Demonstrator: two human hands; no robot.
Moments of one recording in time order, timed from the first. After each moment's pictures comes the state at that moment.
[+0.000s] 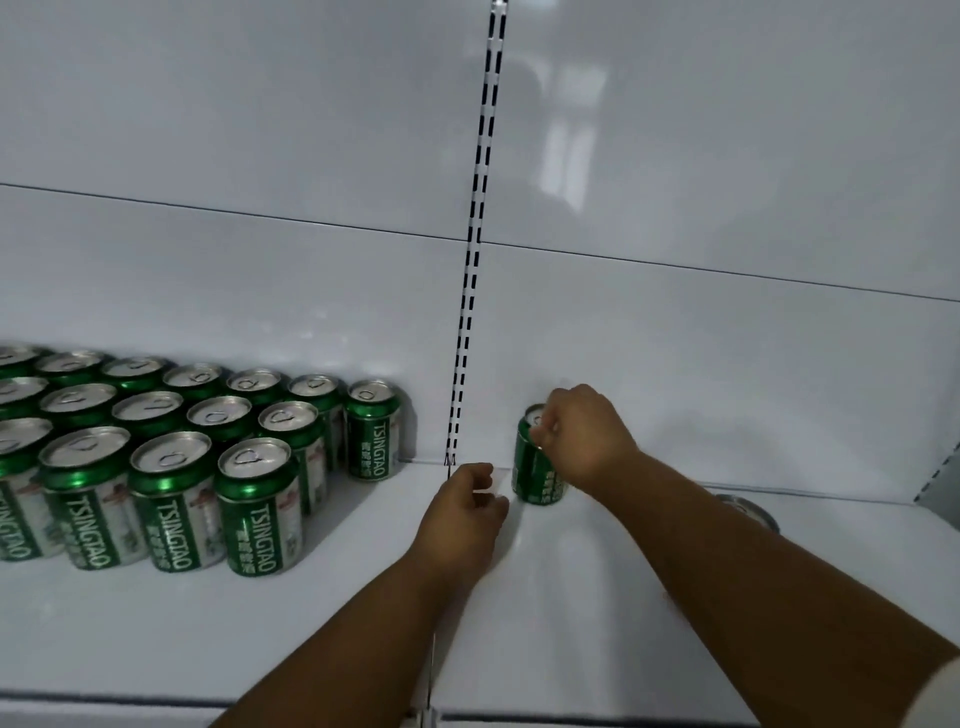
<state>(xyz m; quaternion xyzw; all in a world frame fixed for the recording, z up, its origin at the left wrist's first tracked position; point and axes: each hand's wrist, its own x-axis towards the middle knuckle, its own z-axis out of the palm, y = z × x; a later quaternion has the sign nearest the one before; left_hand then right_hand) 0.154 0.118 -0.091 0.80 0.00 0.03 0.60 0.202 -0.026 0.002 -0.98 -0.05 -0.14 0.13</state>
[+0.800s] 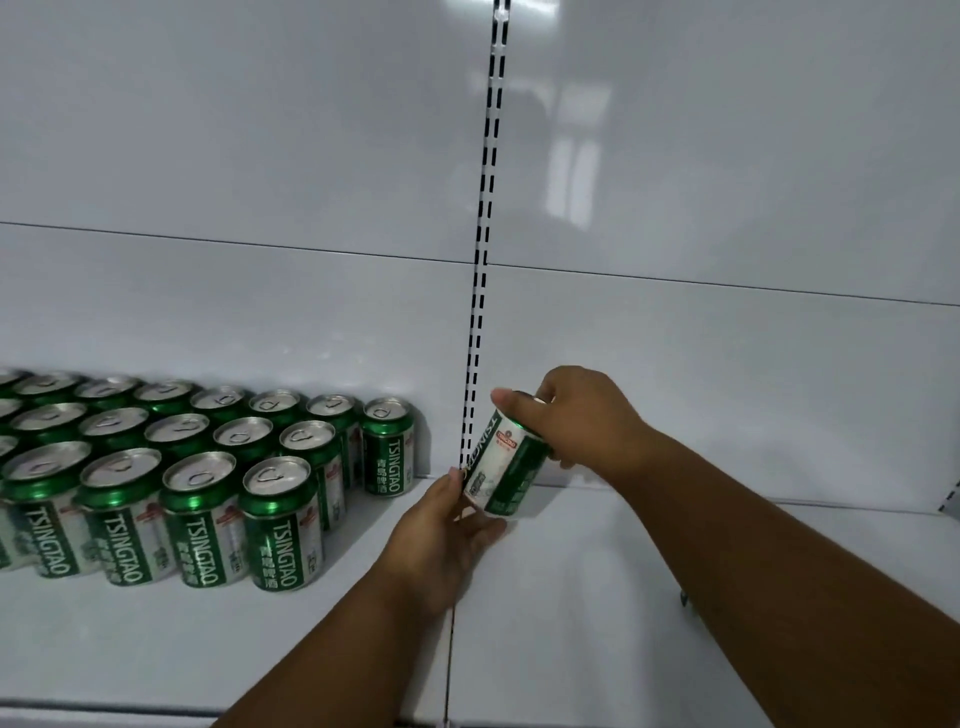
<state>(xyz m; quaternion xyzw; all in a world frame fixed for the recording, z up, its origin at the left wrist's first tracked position) 0.147 0.142 -0.081 0.37 0.05 -0.08 0.92 0.171 -0.005 0.051 -0.95 -0.08 -0.11 0.28</state>
